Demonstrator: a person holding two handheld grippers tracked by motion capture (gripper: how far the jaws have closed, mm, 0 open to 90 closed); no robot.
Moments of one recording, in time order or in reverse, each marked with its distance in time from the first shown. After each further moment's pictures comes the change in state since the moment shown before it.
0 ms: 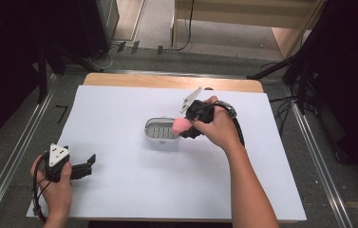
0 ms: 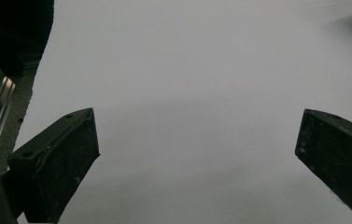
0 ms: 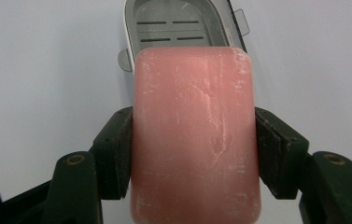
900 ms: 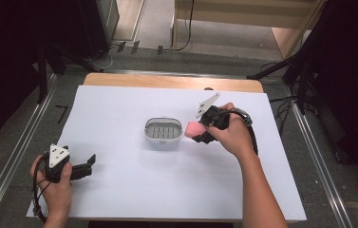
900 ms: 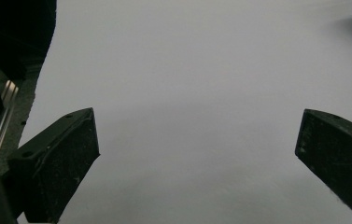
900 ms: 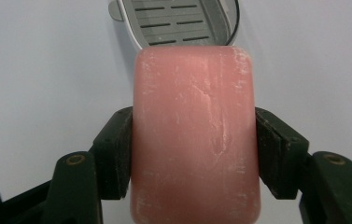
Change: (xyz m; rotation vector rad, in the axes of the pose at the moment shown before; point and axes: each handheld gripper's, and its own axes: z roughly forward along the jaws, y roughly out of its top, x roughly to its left) left arm -0.001 -0.001 -0.001 -0.015 0.011 0.003; right arm 0.003 -0.042 -0.017 -0.008 -0.044 0.062
